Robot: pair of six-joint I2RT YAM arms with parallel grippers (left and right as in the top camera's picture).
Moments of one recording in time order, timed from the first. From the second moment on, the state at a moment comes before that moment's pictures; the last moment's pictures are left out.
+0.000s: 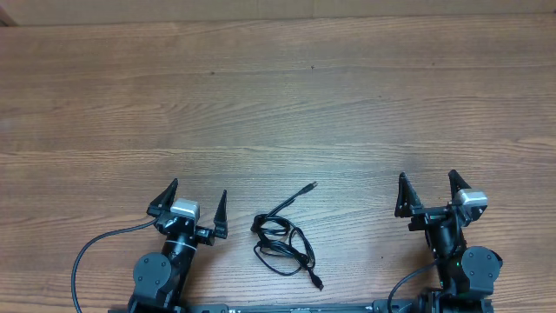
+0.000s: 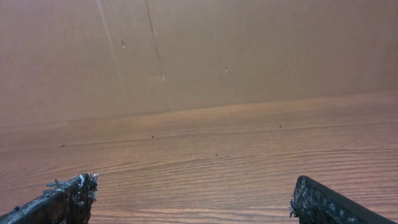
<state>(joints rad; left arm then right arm) -0.23 0.01 0.01 -0.08 0.02 0.00 -0.12 0.01 0.02 -0.01 -0.22 0.15</state>
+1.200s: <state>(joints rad) -0.23 0.01 0.05 -0.16 0.08 0.00 -0.12 0.01 0.02 -0.02 -0.22 0.15</state>
